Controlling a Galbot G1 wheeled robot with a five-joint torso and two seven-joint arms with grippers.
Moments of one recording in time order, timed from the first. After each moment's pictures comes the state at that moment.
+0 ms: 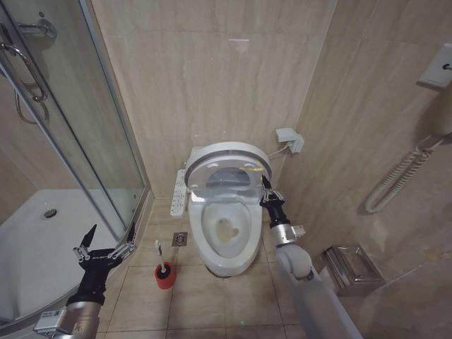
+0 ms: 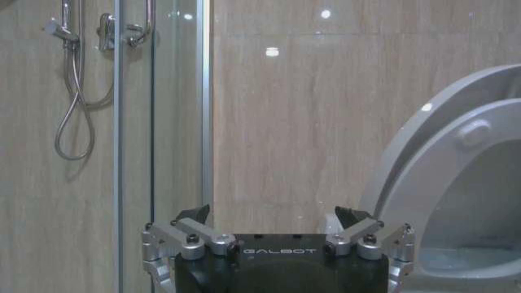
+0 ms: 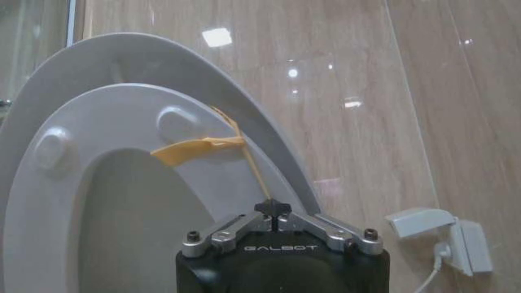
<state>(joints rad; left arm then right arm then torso) 1.71 -1.29 -0.72 -2.28 -0.32 -0.11 -0.09 -0.98 1.35 0.34 1.64 0.31 0.29 0.03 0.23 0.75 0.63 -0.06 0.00</state>
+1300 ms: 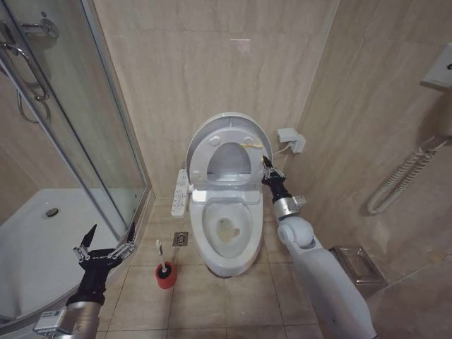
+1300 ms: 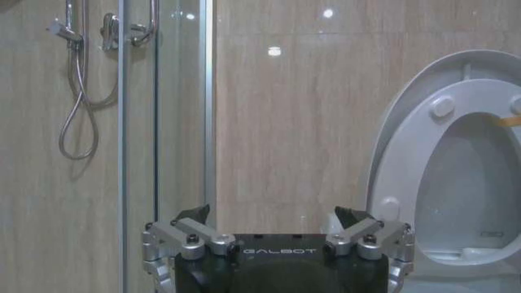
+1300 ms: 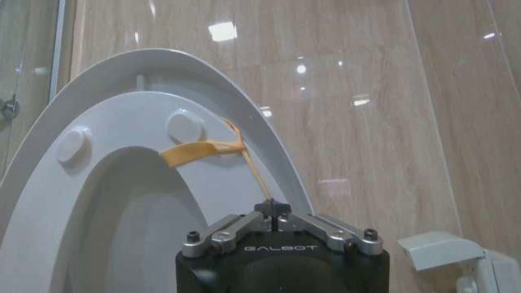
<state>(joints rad) 1.71 -1.29 -0.72 -2.28 -0.32 -0.11 -0.09 -0.78 1.24 0.29 1.57 0.43 0.20 0.06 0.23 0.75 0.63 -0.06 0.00</state>
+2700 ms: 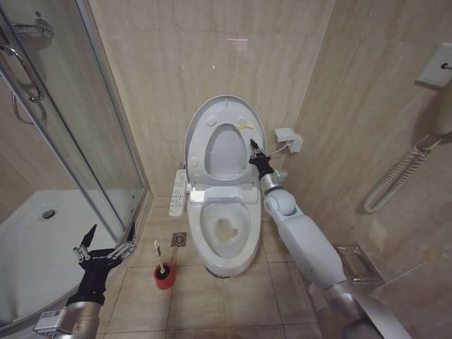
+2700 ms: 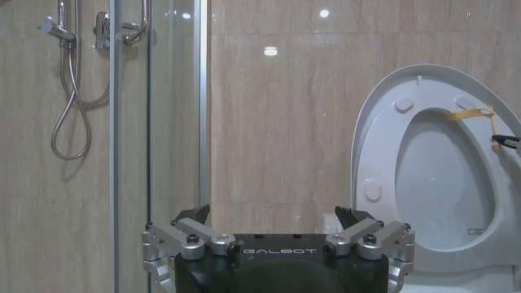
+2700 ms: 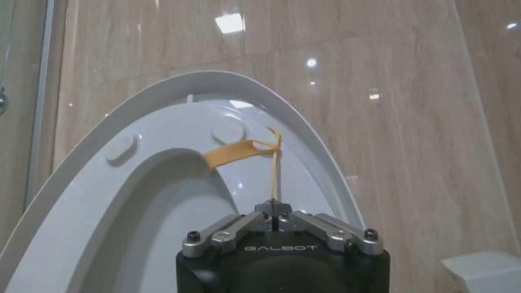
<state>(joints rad) 1.71 -1.29 -0.72 -2.28 -0.32 -0.11 -0.09 -0.48 1.29 0.15 1.31 0.46 0.18 0.06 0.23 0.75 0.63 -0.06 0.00</state>
